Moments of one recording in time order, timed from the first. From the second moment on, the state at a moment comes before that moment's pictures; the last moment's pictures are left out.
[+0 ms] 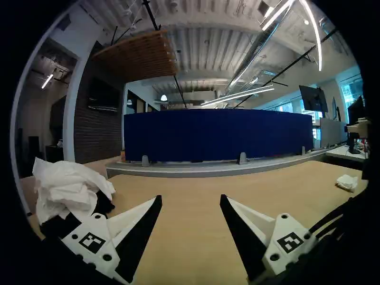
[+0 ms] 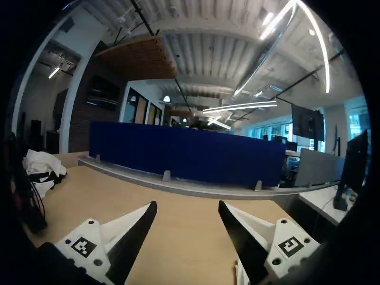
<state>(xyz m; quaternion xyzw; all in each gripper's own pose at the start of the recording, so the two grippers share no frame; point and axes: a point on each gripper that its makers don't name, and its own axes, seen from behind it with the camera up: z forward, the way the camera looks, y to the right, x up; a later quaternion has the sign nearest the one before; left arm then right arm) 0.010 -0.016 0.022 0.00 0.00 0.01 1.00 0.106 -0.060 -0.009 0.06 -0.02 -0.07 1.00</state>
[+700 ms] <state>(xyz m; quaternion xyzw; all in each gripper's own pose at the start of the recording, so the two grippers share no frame) -0.001 -0.025 0.019 0.00 0.00 0.00 1.00 0.115 -0.051 -0.011 0.06 0.00 -0.07 1.00</state>
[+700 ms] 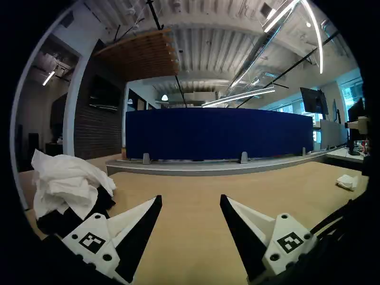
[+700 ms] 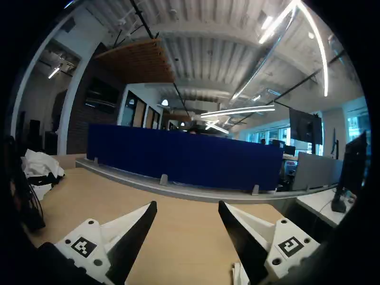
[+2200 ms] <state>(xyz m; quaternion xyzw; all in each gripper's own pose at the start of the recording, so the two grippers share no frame) -0.001 -0.022 0.018 -0.01 0.00 0.00 1.00 0.018 0.005 0.006 0.01 -0.02 0.01 1.00</state>
